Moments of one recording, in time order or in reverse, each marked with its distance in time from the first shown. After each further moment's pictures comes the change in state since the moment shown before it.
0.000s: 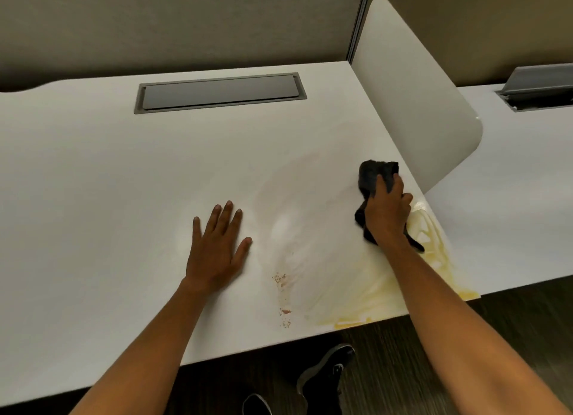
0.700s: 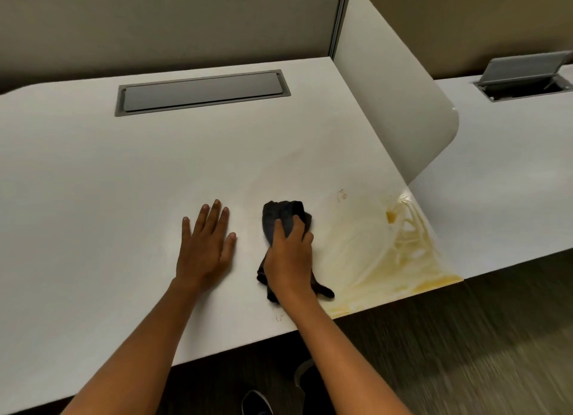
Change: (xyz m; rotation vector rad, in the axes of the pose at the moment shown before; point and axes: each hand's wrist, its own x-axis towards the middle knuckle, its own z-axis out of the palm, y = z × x) left_hand 0.003 -0.001 0.000 -0.044 -0.007 -0.003; right_hand -0.166 -0.114 0.012 0.194 -0.184 -0.202
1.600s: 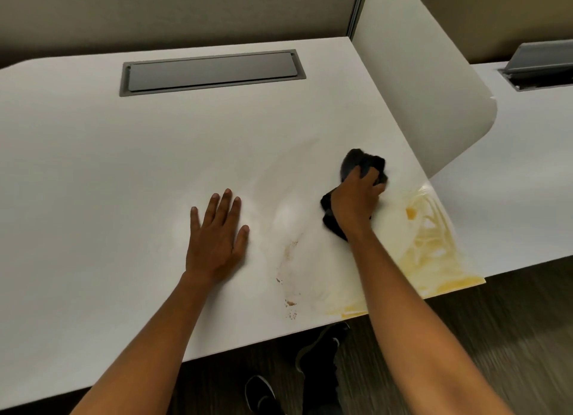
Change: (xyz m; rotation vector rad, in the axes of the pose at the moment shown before) left_hand -0.004 0.010 0.004 -0.006 0.009 0.004; right_hand 0.120 0.067 -0.048 -0.106 0.120 0.368
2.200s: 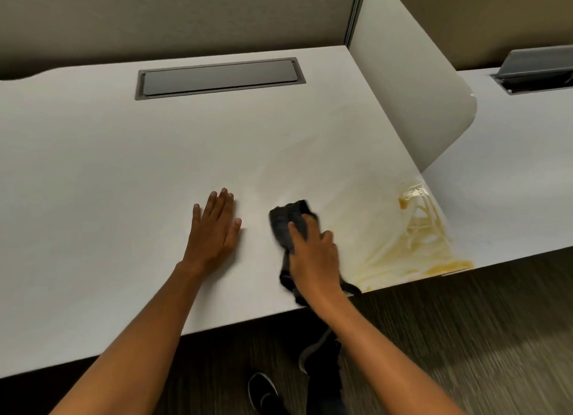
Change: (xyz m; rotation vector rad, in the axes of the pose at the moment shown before) left_hand -0.017 -0.018 -0.020 -0.149 -0.061 -0.019; right_hand -0.164 0.020 0.013 -0.084 -0.123 -0.556
